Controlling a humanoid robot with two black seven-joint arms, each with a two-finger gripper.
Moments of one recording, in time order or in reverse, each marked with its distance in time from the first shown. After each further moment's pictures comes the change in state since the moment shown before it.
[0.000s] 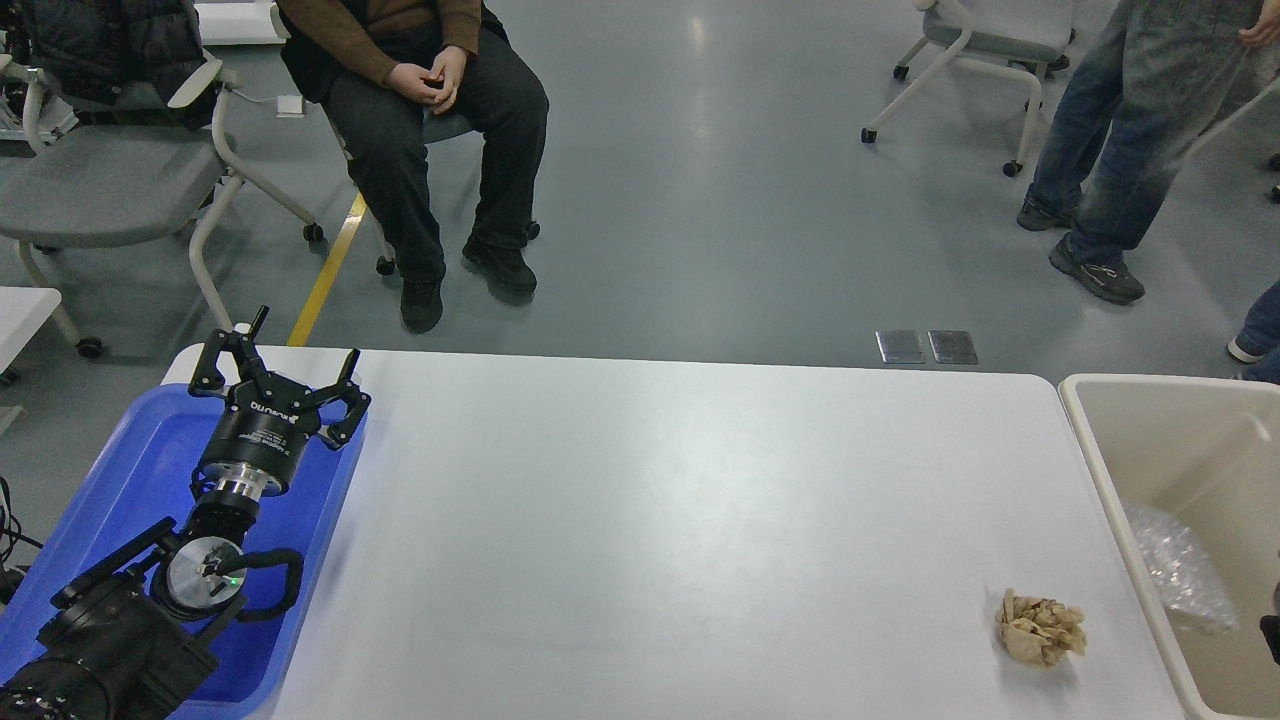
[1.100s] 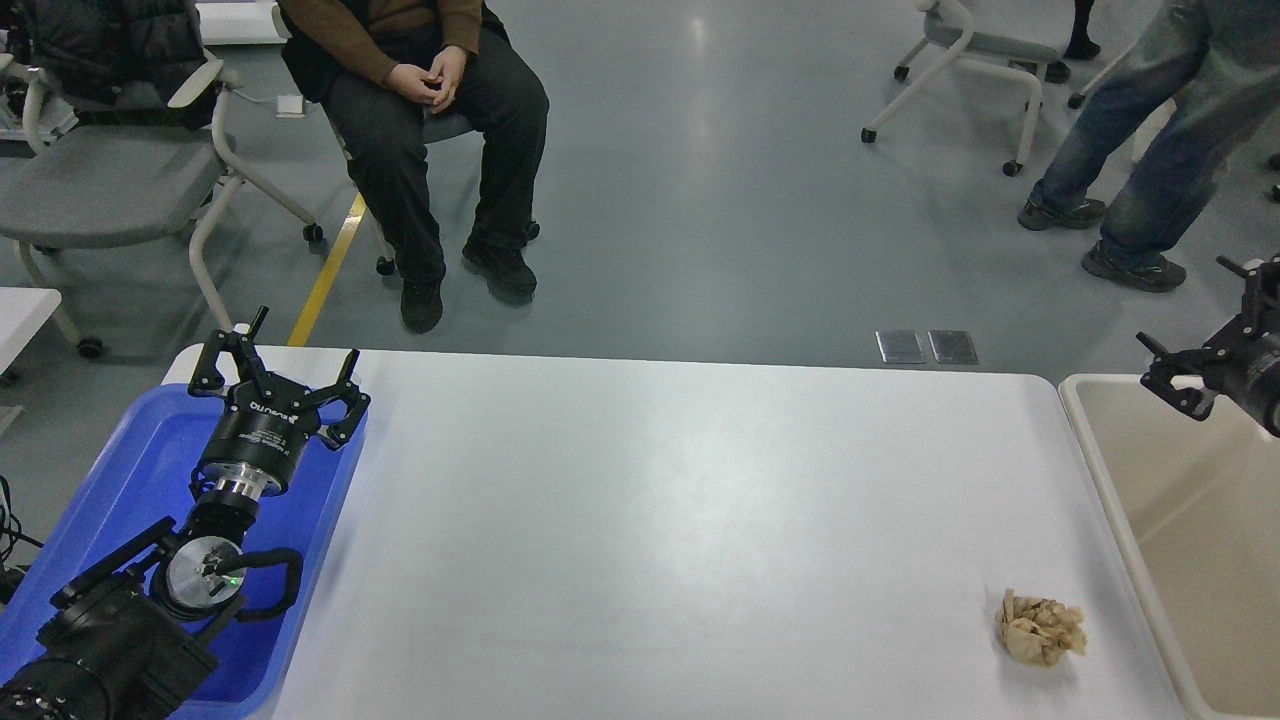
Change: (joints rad) left arm 0.000 0.000 0.000 0.000 0.000 0.001 0.000; right arm 0.045 -0.252 0.678 0.629 0.072 0.345 0.009
